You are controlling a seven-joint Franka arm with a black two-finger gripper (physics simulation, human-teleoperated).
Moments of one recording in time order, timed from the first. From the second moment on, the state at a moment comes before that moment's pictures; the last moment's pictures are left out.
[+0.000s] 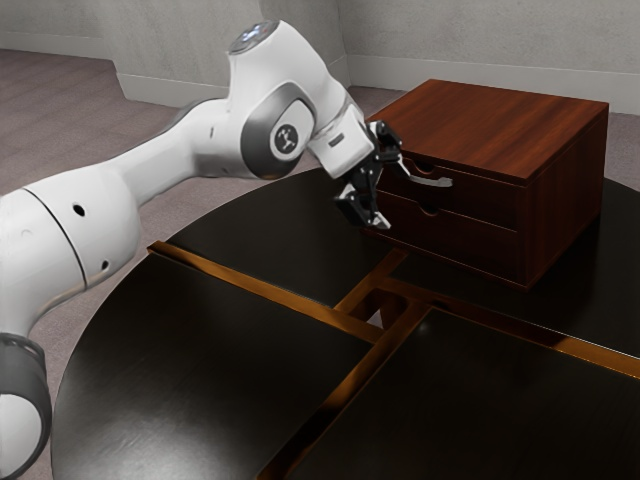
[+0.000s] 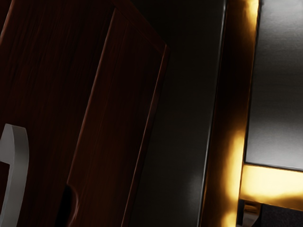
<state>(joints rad) 0.21 0.51 -0.28 -1.16 -0.03 2.09 1.45</state>
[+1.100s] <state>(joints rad) 0.13 0.63 -0.19 -1.01 -0.01 2.10 1.45</state>
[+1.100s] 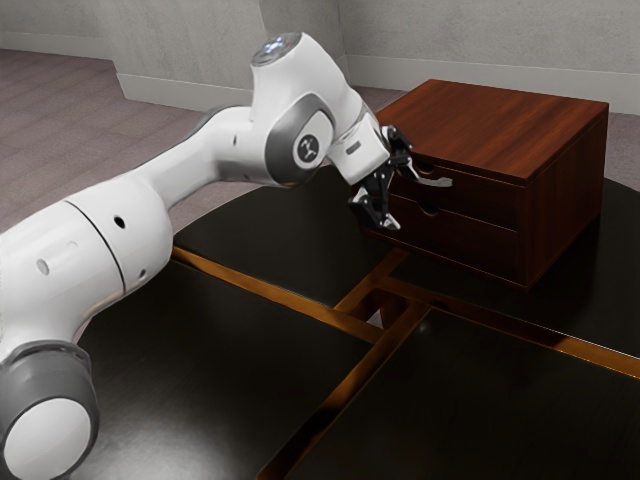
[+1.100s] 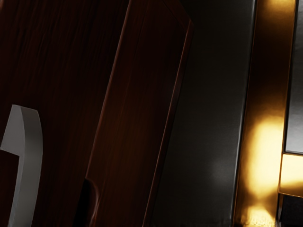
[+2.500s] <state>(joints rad) 0.11 0.52 -0.14 -1.18 -0.03 2.15 1.45</state>
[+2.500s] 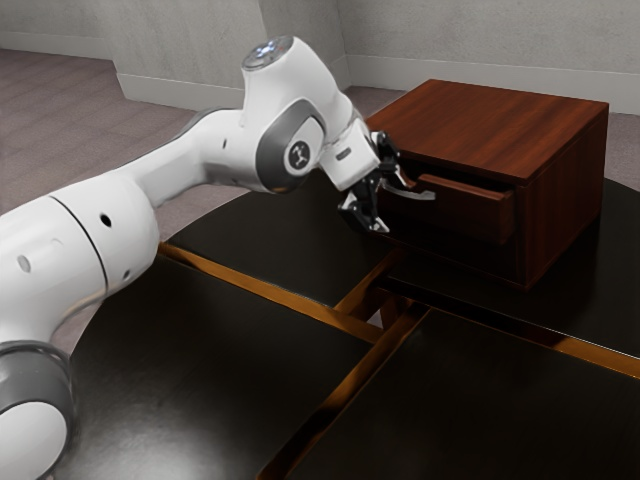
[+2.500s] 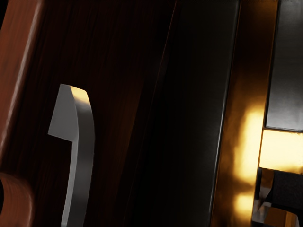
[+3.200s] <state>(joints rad) 0.11 0.34 -0.12 -1.45 -0.07 2.23 1.45</state>
